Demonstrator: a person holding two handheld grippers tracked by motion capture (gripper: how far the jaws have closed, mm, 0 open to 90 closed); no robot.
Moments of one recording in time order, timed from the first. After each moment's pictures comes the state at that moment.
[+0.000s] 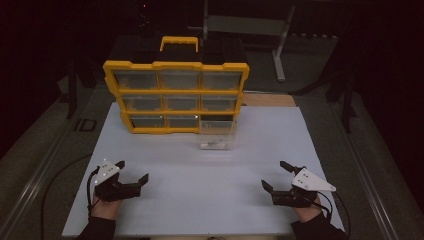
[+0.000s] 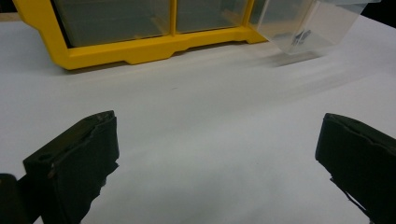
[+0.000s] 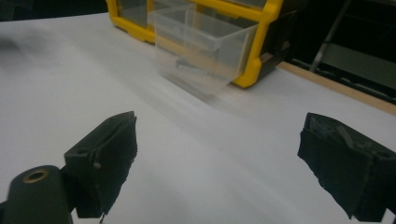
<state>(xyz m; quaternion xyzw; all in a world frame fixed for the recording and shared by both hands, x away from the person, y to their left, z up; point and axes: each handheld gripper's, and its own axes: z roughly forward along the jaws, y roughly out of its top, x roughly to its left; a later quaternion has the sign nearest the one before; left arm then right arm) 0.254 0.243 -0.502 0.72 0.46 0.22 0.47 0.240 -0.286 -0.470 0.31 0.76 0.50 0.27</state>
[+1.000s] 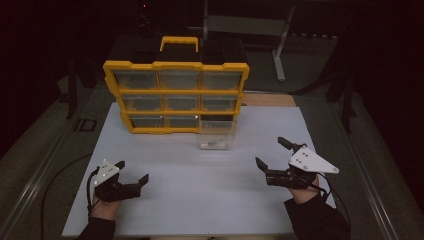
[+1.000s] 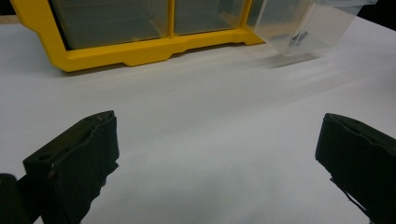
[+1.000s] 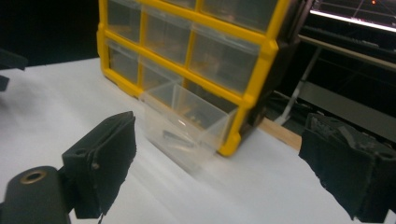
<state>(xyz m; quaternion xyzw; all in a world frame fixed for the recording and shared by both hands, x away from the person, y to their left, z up) 0.252 0.242 -0.501 0.72 0.46 0.22 0.47 0.256 -0.250 -0.392 0.28 0.74 0.52 0.32</state>
